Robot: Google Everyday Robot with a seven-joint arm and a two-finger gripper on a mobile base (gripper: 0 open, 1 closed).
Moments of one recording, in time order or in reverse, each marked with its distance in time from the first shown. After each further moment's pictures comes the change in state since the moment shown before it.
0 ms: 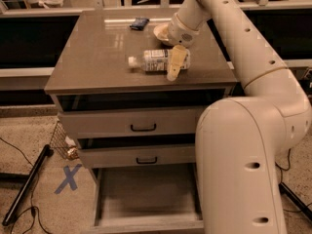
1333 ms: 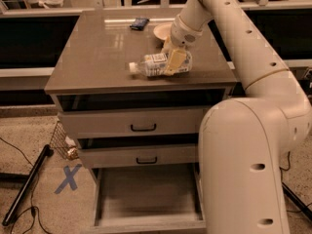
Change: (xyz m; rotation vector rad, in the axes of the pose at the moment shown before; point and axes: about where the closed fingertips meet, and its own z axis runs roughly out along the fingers) arm 0.011 0.009 -0.001 -0.028 0.027 0.027
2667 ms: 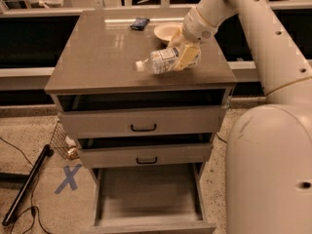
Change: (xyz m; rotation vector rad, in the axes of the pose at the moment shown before) arm 0.001 0.016 -0.045 0.085 -0.098 -0.148
